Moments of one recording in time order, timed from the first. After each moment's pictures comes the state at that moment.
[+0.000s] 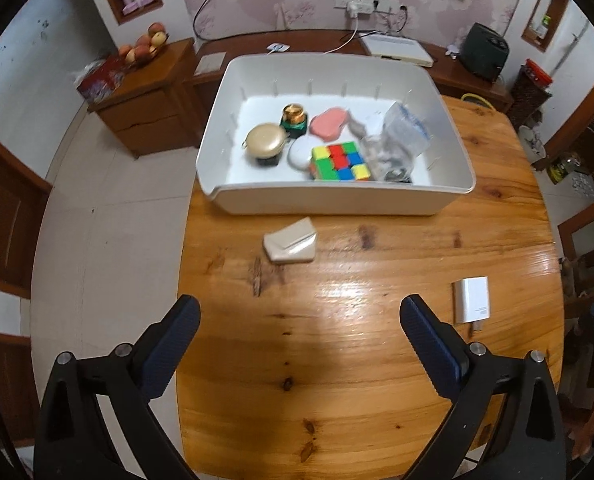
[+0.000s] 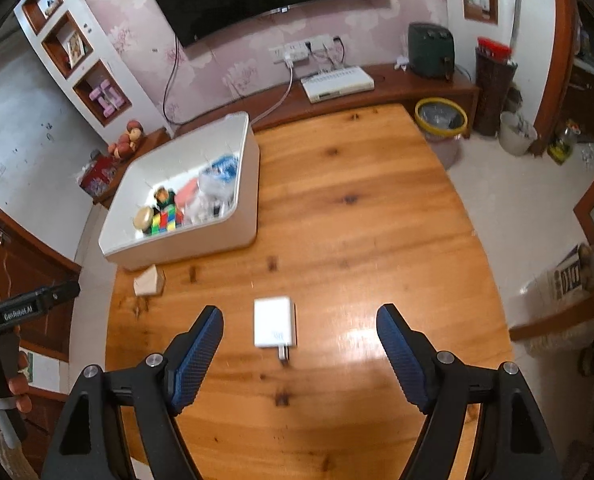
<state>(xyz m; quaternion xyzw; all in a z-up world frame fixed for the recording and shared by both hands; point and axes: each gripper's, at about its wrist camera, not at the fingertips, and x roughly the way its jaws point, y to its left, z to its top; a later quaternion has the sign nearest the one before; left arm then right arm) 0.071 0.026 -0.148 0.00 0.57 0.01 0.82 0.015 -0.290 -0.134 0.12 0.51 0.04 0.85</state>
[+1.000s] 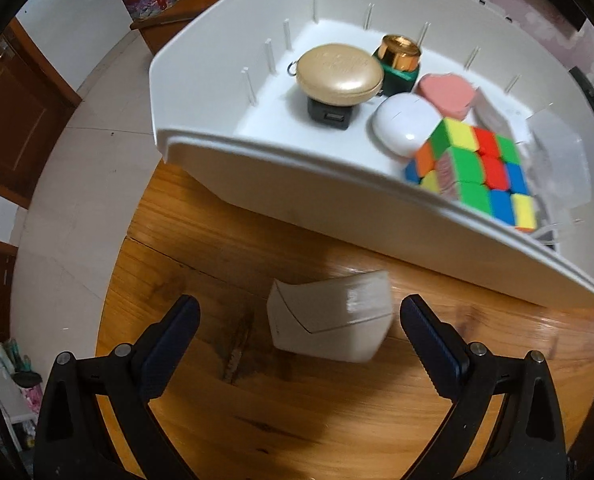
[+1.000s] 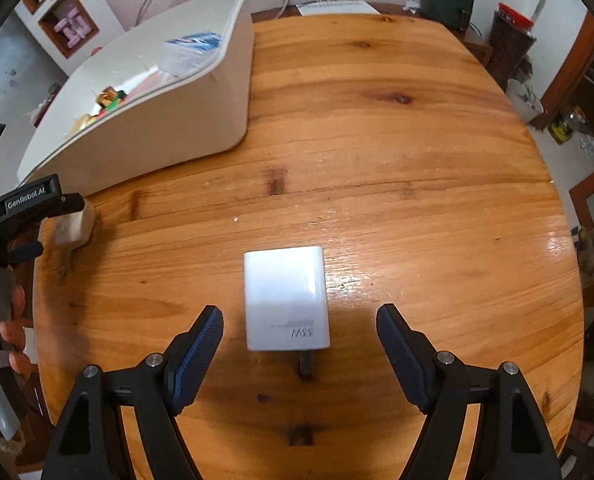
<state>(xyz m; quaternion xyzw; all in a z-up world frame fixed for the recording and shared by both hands) 0.152 0.055 -0.288 -0.09 0.60 0.13 0.78 0.067 -0.221 -0.262 0.07 0.60 -0.01 0.79</state>
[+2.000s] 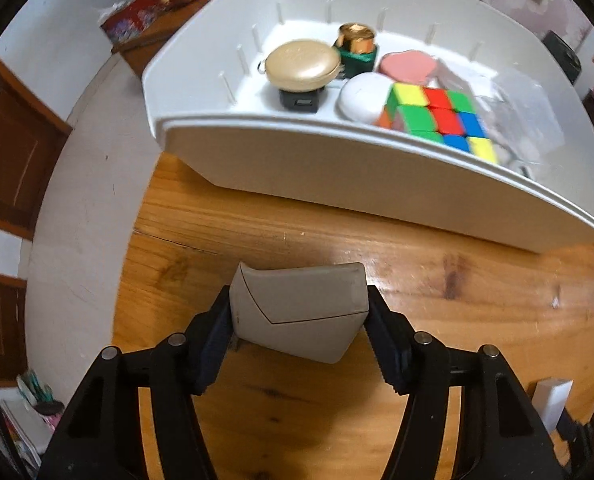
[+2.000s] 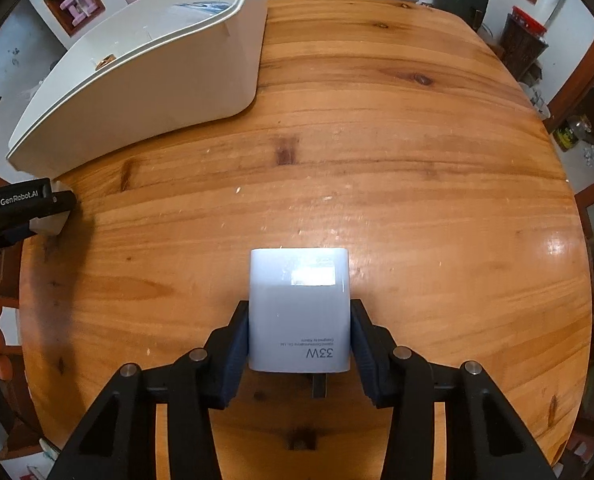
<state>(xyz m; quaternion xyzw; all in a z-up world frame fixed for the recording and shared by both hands) 0.102 0.031 -0.266 -0.03 0.60 0.09 0.79 0.051 -0.211 -0.272 0.04 0.61 0.01 0.79</state>
